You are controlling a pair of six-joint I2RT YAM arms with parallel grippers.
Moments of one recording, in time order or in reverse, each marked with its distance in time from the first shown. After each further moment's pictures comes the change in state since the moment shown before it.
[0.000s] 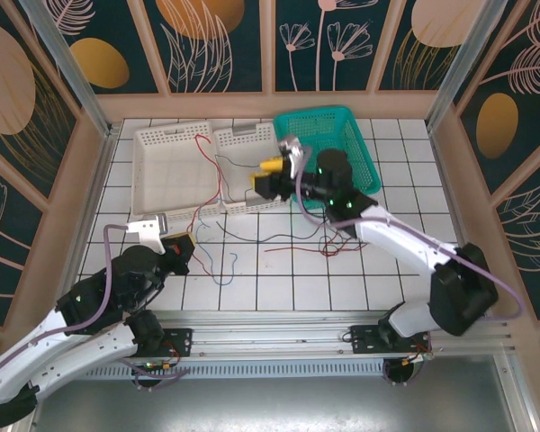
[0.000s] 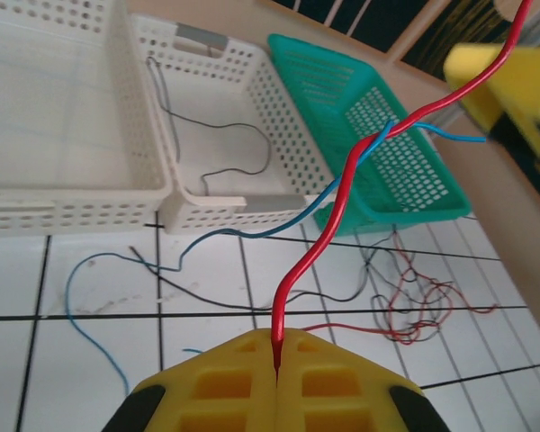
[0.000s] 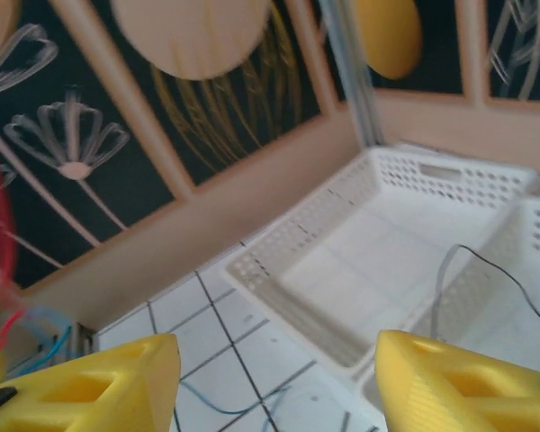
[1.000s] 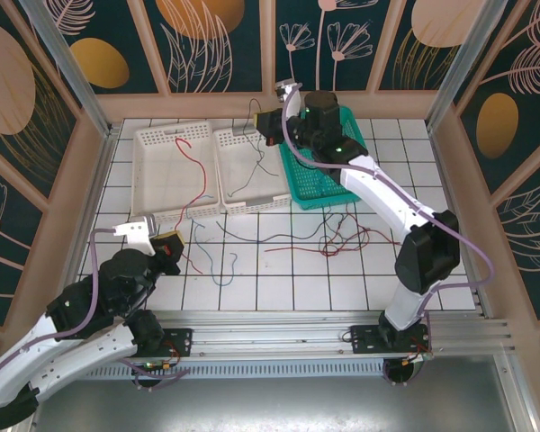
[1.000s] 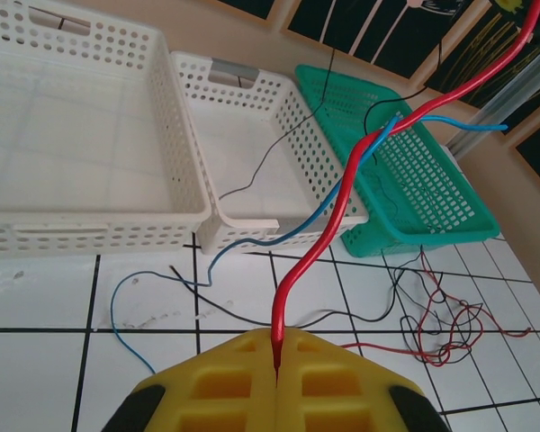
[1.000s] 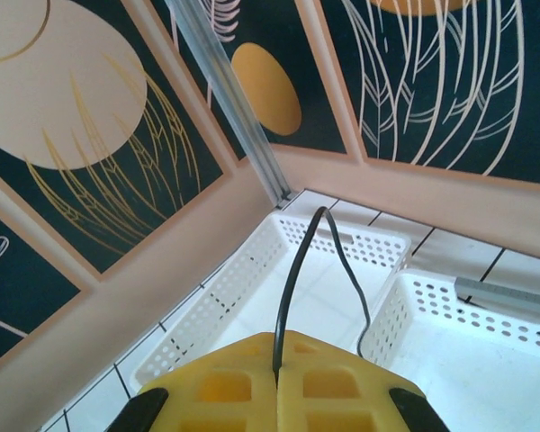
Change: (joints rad) left arm 0.000 -0.043 0.027 -0.082 -0.096 0.032; right arm -0.113 0.364 0.665 -0.399 0.121 0.040
